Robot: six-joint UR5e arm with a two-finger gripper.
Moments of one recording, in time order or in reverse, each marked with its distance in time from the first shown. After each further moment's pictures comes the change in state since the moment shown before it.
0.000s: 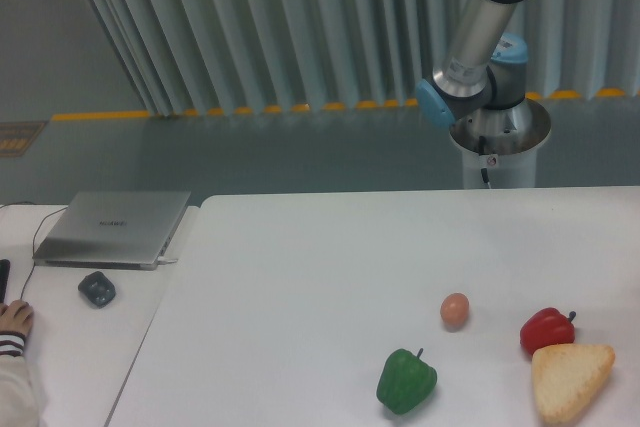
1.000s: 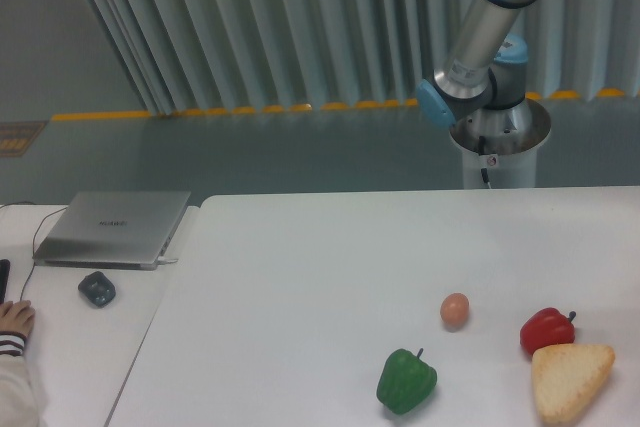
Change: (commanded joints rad) arm 0.011 -0.031 0.023 -0.009 0.003 -0.015
